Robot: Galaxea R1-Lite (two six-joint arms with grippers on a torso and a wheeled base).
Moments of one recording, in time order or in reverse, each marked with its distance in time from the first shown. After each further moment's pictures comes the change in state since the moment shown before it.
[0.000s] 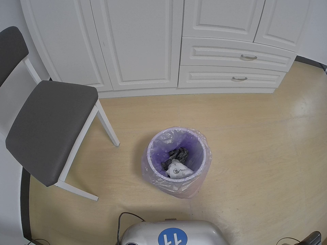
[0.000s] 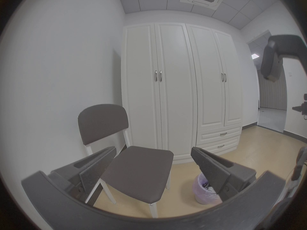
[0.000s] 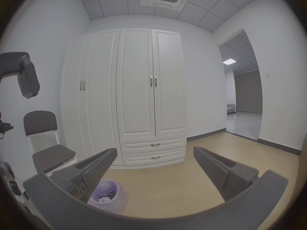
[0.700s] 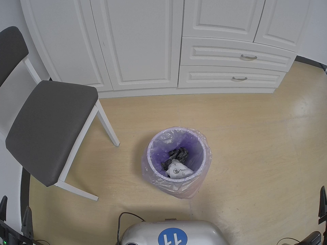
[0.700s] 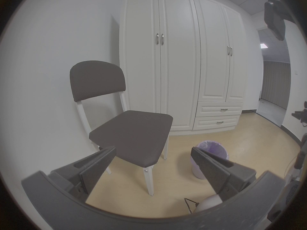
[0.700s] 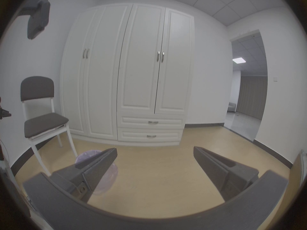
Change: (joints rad) left arm 0.002 -0.003 0.473 -0.210 -0.008 -0.062; right arm 0.000 0.001 0.499 -0.337 -0.009 -0.121
